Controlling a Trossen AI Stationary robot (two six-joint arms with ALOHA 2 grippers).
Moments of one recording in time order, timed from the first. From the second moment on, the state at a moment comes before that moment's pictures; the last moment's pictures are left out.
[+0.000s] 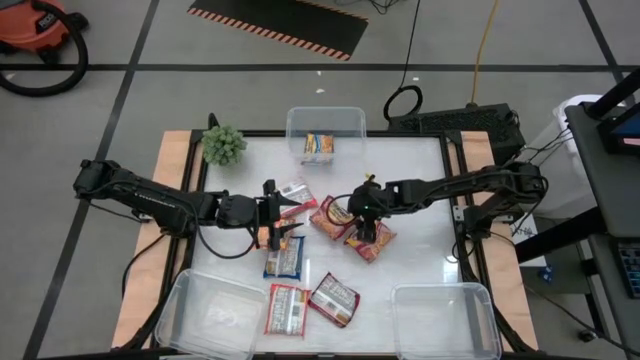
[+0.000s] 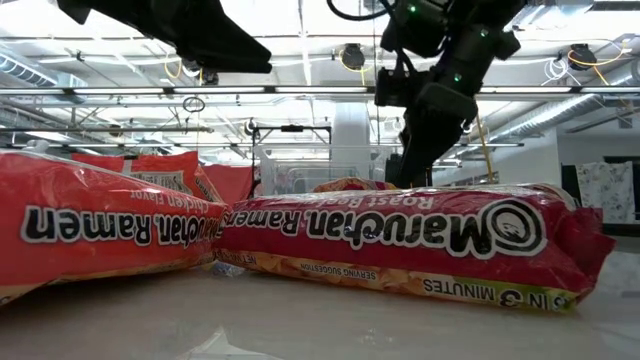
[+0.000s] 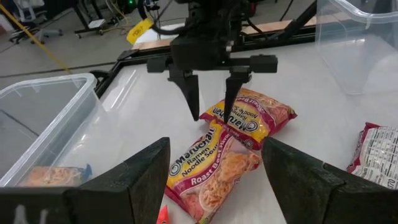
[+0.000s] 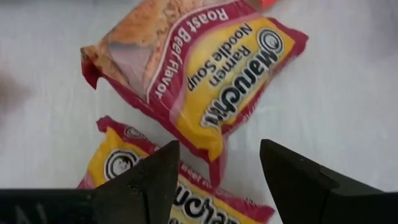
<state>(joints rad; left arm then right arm) -0.17 1.20 0.68 0.16 -0.32 0.09 -0.04 1.55 0.90 -0.39 0.05 0.10</state>
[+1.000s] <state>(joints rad) -0.13 1.20 0.68 0.16 -0.32 0.14 -0.14 1.55 0.74 -0.10 -0.08 0.07</state>
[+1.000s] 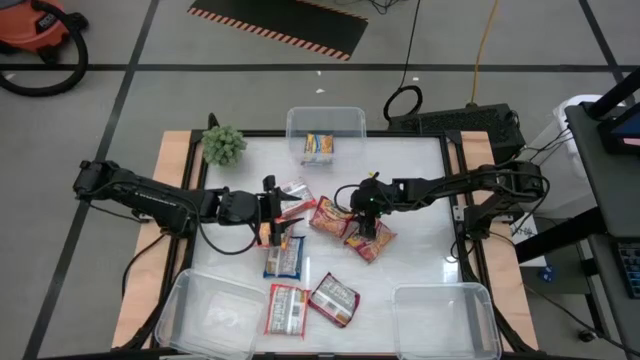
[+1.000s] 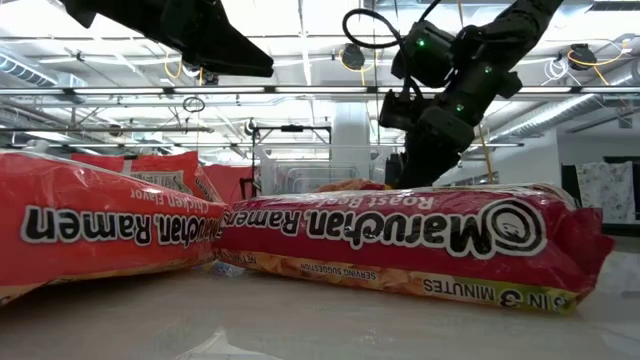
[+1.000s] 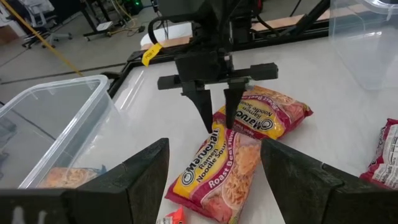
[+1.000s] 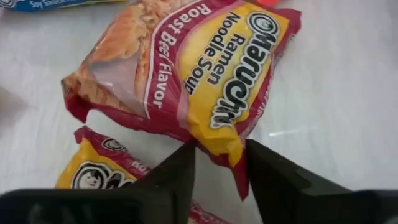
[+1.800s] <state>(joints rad) -0.13 1.20 0.68 0.16 -0.32 0.13 -0.10 1.55 0.82 -0.06 0.13 -0.23</state>
